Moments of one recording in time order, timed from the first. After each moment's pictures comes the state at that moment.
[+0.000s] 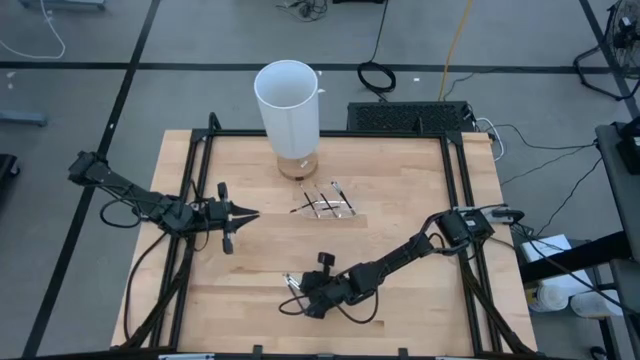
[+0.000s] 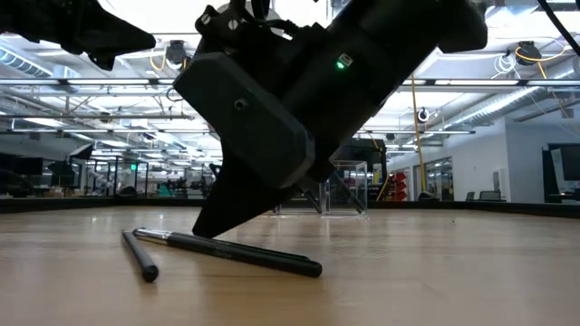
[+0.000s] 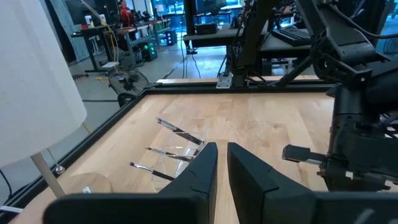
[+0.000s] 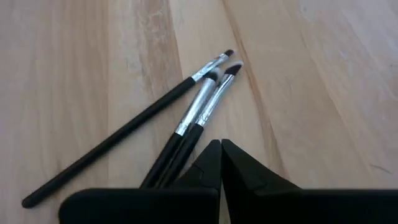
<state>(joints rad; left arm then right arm) -0.46 0.58 0.30 0.14 -0.63 0.00 0.45 2.25 1.49 -0.12 0.47 0.46</state>
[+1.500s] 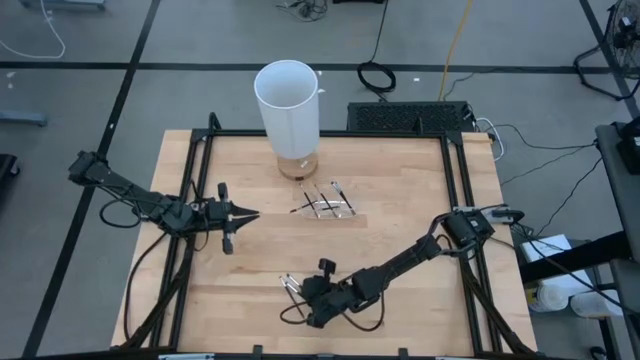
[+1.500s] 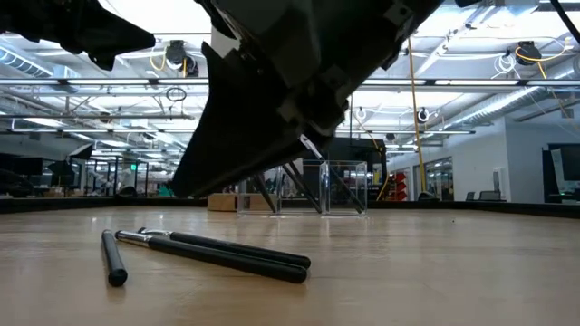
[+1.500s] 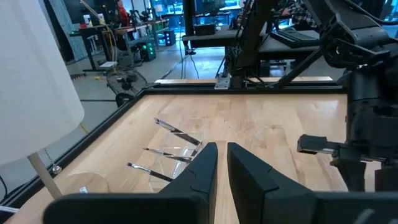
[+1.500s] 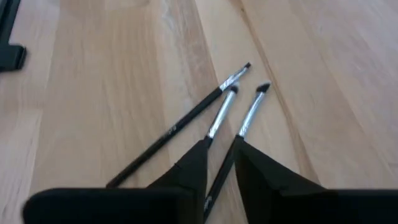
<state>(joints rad) -0.46 0.58 0.30 0.15 -0.63 -0.01 0.49 2.21 1.53 -0.16 0.45 0.54</state>
